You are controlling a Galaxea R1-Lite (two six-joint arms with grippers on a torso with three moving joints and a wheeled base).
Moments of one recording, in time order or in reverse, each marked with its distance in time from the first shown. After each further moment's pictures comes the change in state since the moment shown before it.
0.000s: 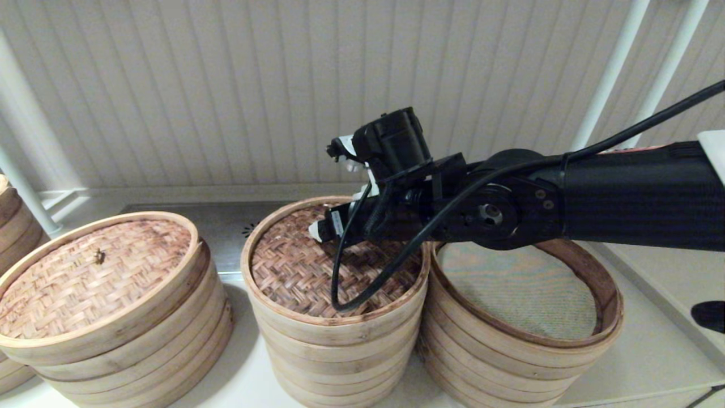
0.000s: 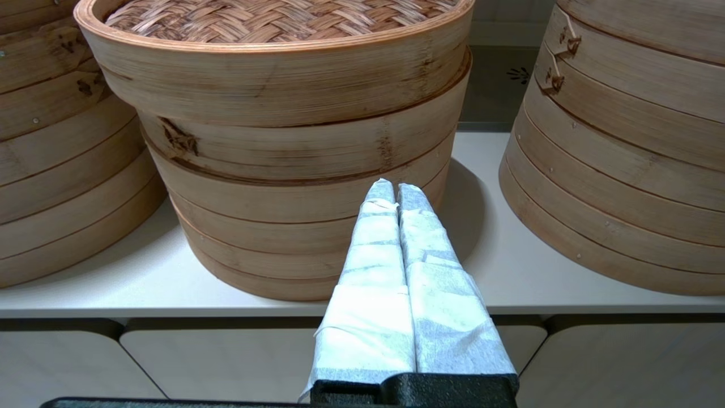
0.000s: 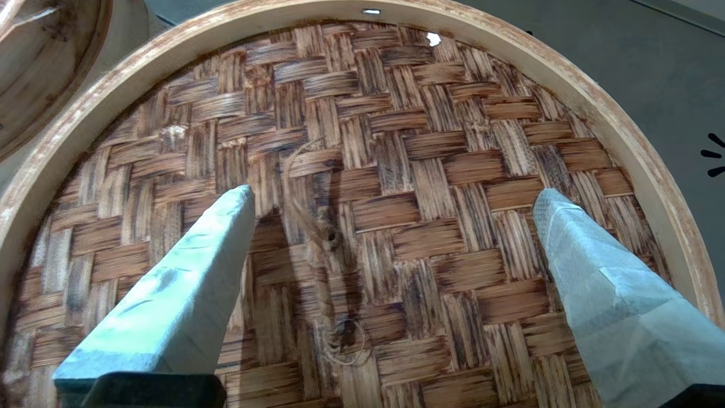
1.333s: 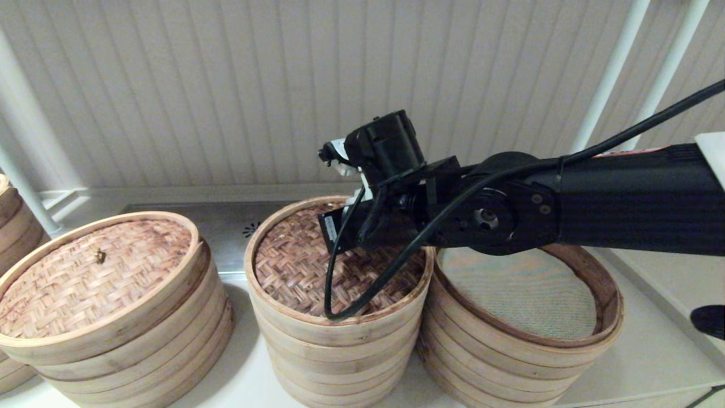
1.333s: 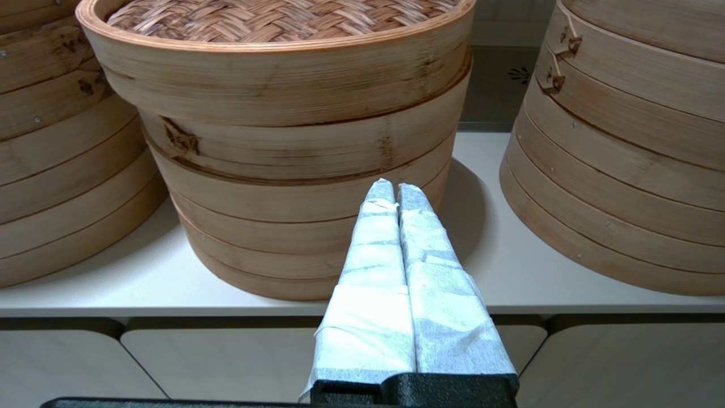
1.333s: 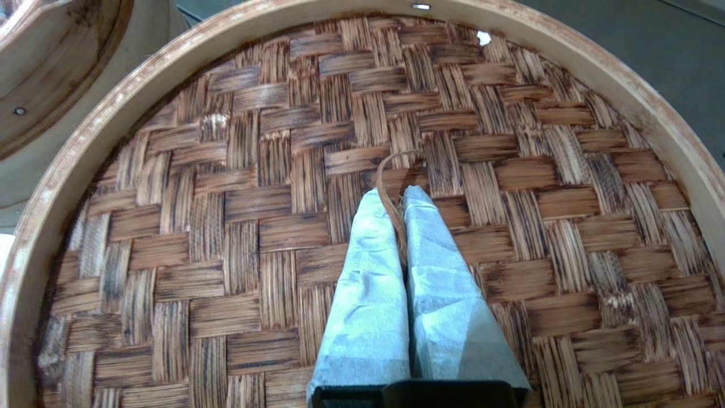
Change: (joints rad) left arm 0.000 0.000 0.000 0.000 0.000 0.000; right arm 0.011 -0.005 -0.002 0.003 -0.002 -0.004
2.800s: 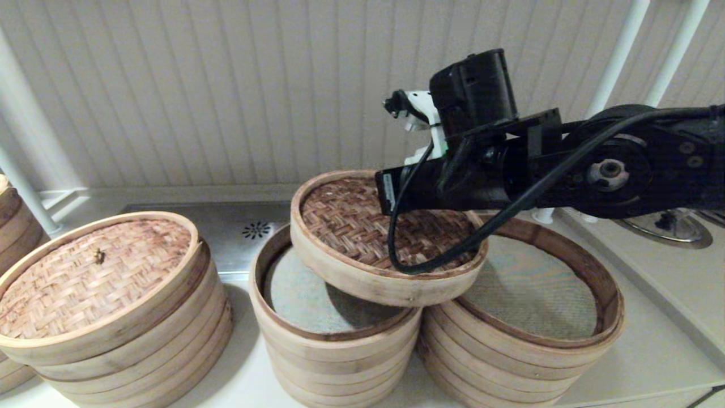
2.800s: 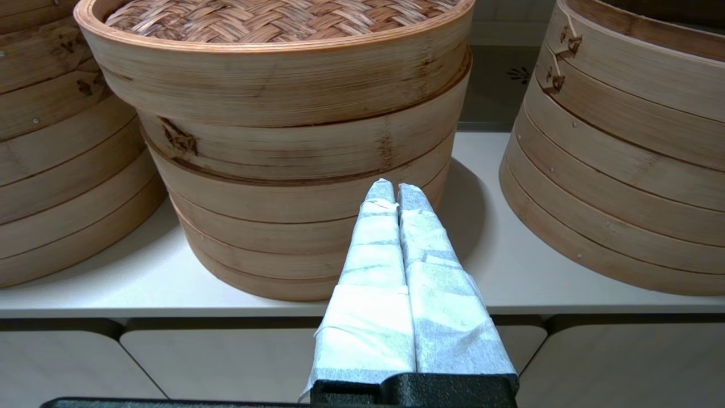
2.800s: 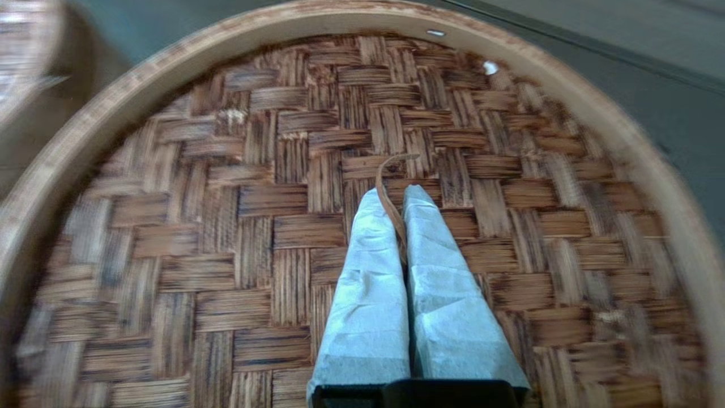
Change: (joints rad) left arm 0.000 0.000 0.000 0.000 0.000 0.000; right arm -0.101 -0.185 0.114 0.001 -0.003 -0.003
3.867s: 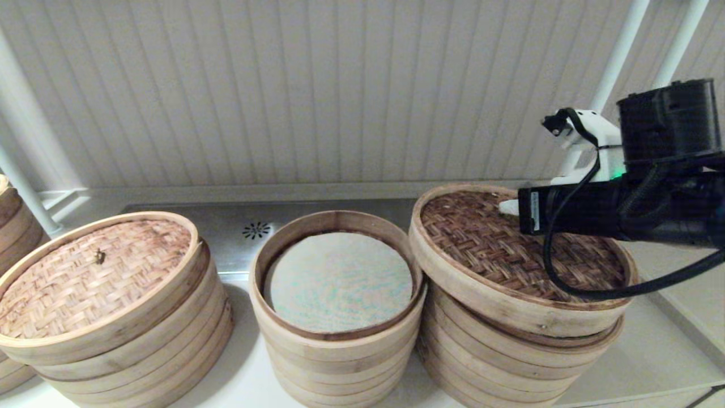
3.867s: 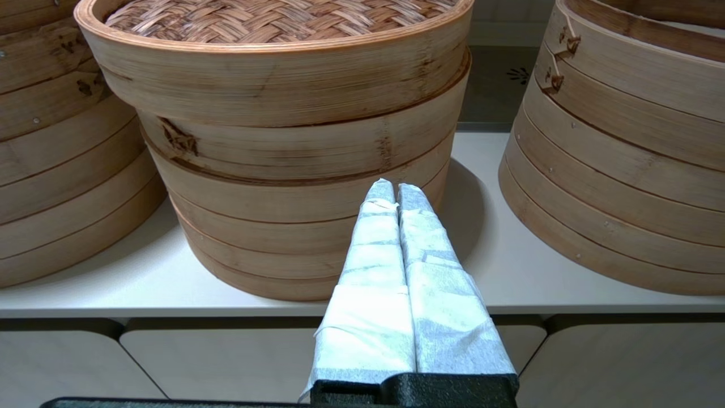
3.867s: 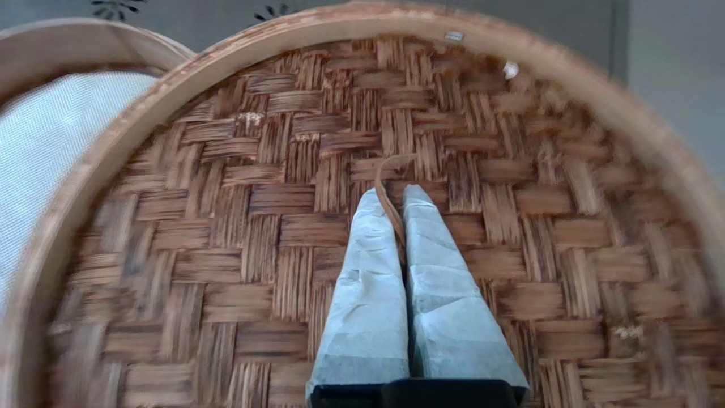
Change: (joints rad) left arm 0.000 0.000 0.000 0.000 0.000 0.000; right arm -0.328 -0.355 0.499 -0.121 0.097 -0.022
